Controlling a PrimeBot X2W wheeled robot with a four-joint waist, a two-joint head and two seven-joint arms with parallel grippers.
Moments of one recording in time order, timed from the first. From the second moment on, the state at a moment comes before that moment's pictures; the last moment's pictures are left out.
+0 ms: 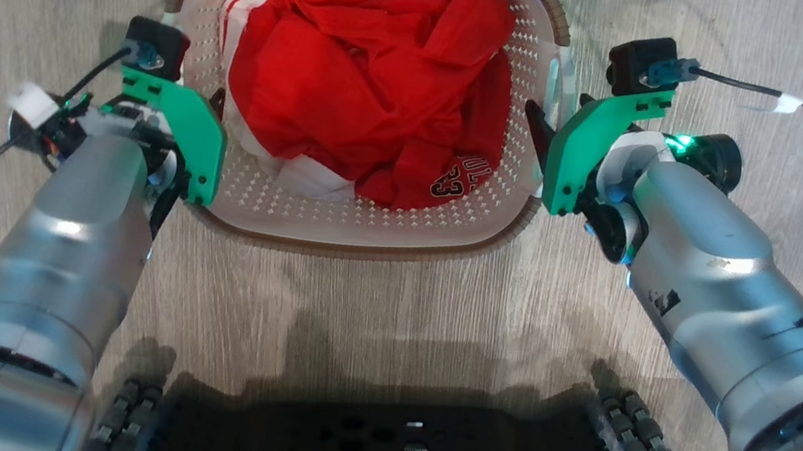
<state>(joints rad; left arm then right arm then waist) -0.98 0.08 -0.35 1.30 -0.16 -0.10 -0.06 -1.06 -0.07 0.87 1.11 0.88 0.12 0.00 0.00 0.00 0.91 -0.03</state>
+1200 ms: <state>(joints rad) -1.02 0.07 -0.38 1.30 -0.23 -0.12 0.03 -1.11 -0.06 1.03 1.15 1.05 0.13 -0.03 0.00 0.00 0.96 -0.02</state>
